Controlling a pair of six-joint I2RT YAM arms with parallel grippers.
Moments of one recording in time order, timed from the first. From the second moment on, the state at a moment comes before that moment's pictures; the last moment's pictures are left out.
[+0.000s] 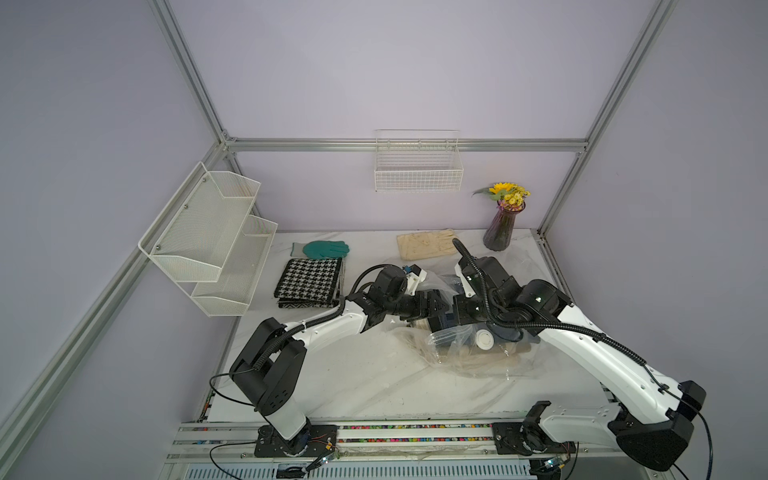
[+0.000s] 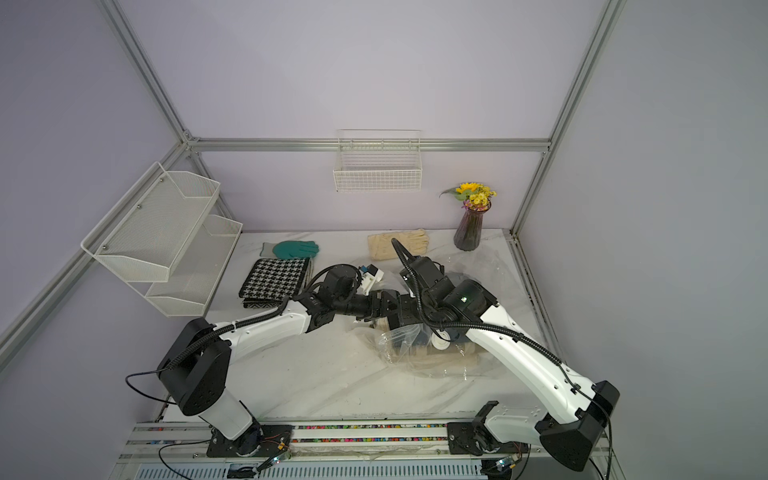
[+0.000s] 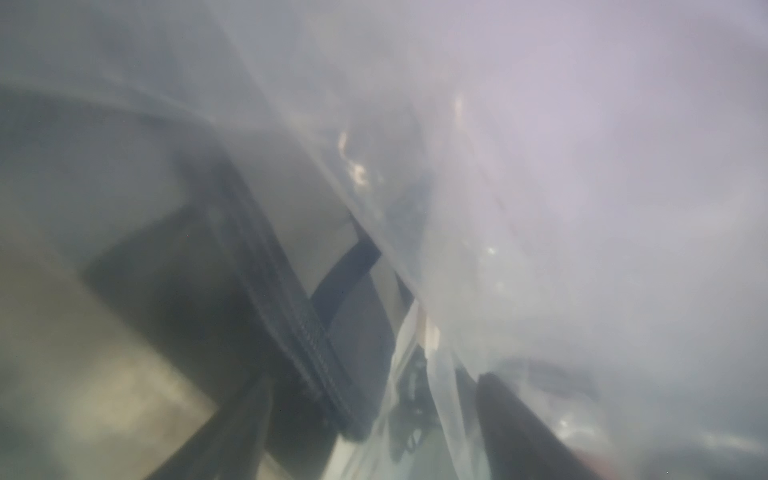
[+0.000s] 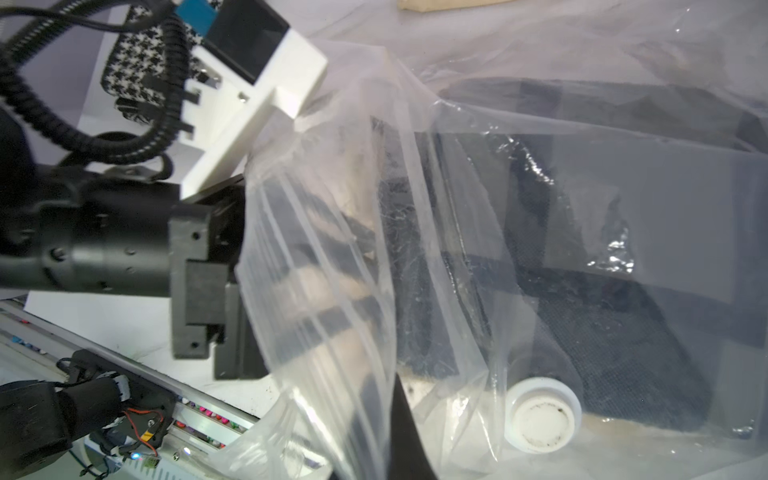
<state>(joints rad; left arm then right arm) -0.69 1.67 1.11 0.01 0.60 -0.83 0.72 1.25 1.39 -1.07 0.10 0.52</state>
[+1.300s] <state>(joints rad) -0.71 1.97 1.34 0.00 0.68 -0.81 0.72 1.36 1.46 -1.04 0.04 0.49</state>
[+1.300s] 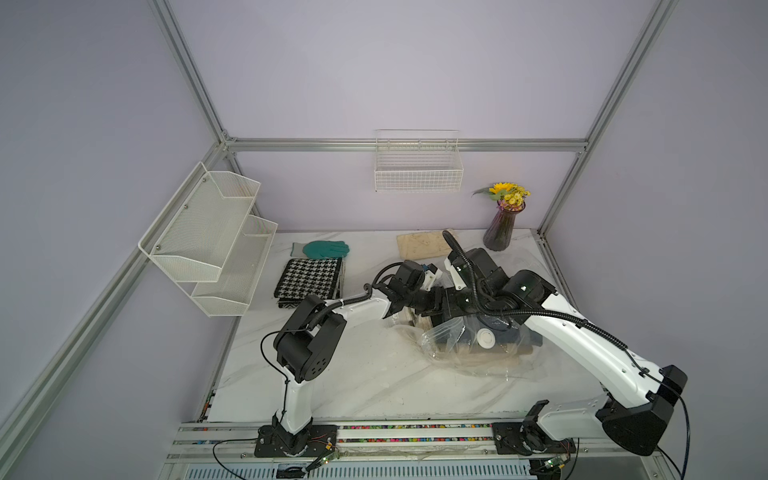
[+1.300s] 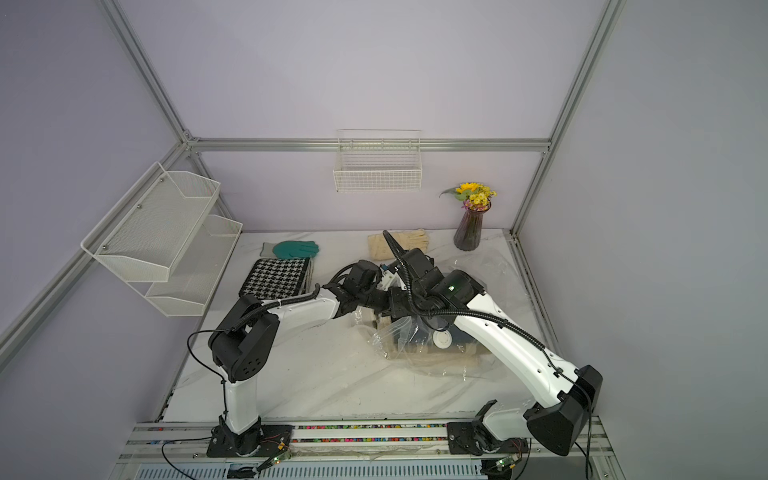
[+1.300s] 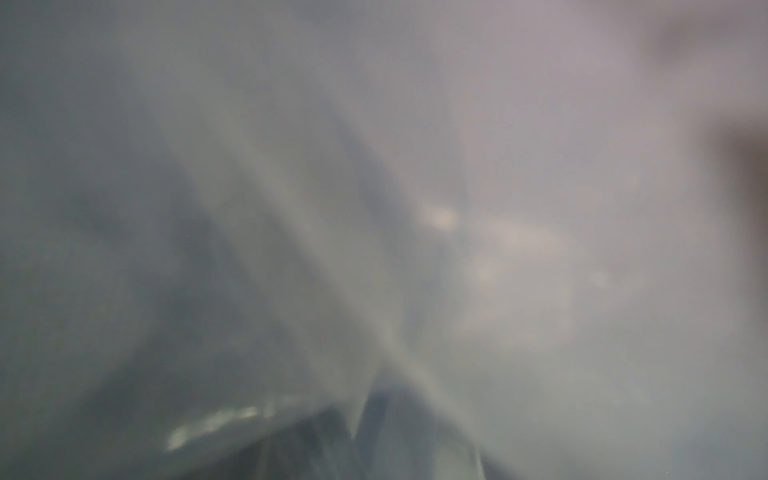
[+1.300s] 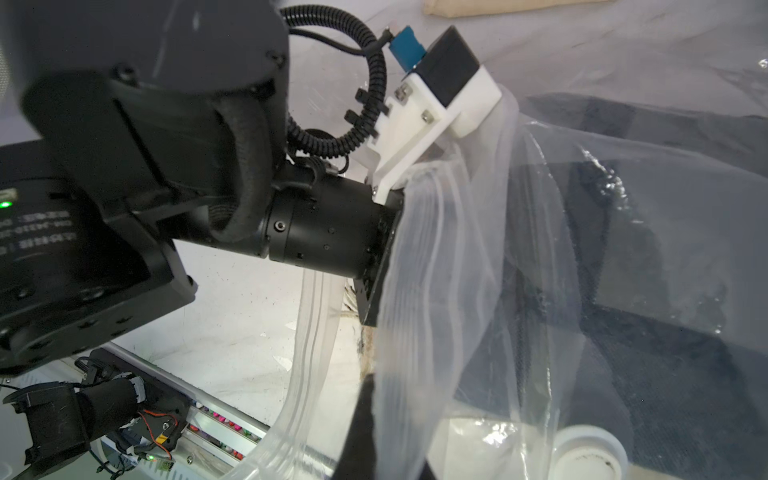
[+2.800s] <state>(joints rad) -0.73 1.95 1.40 -0.14 0.69 -0.78 0.72 1.34 1.41 -0.96 0.03 0.47</state>
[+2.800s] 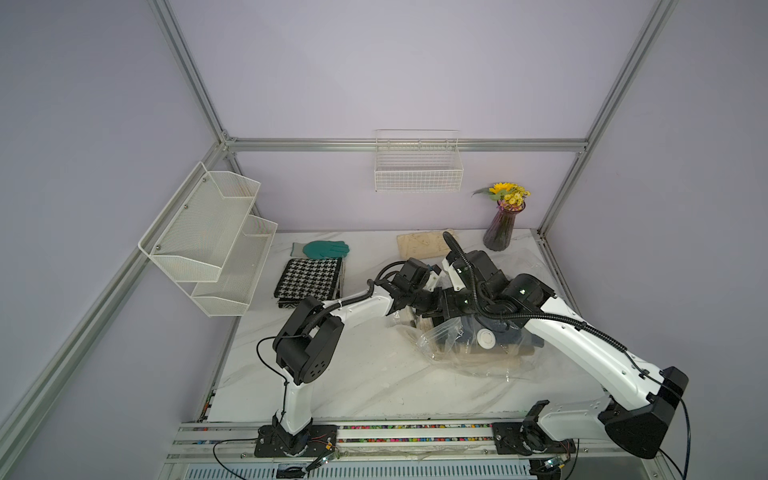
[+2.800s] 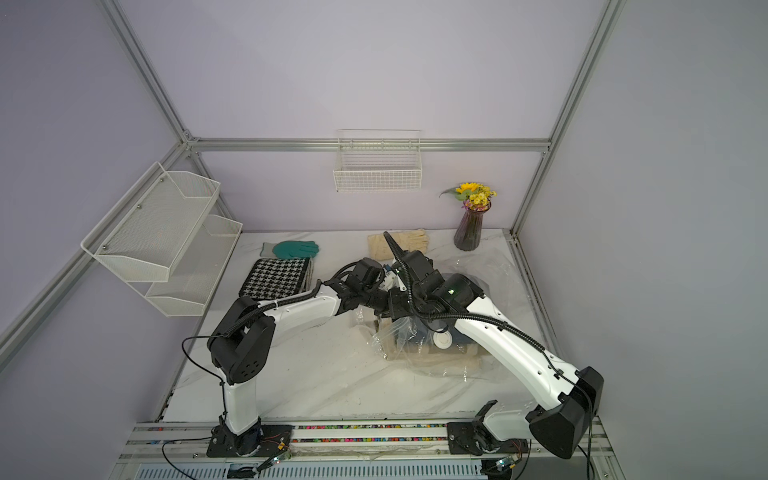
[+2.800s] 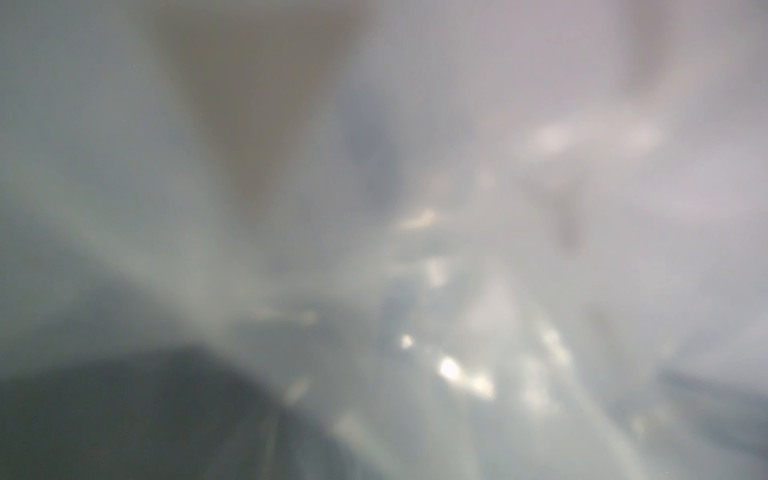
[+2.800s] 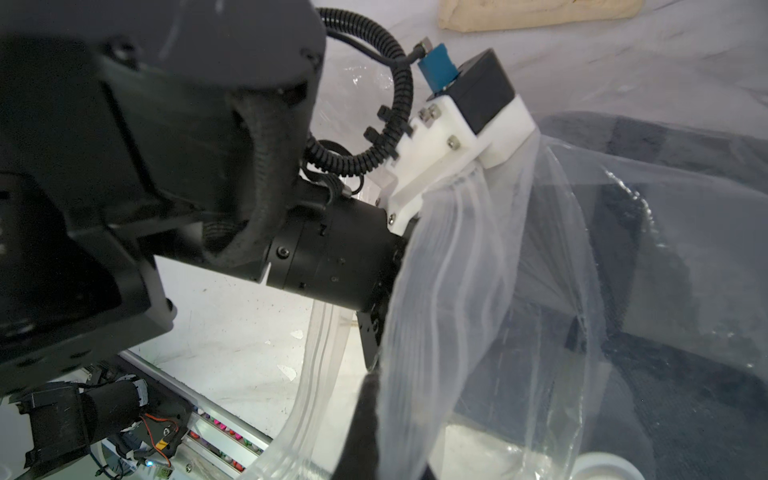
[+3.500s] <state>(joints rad) -0.74 2.02 1.49 -0.26 0.71 -0.74 0.71 1.34 1.40 -0.96 0.04 0.46</state>
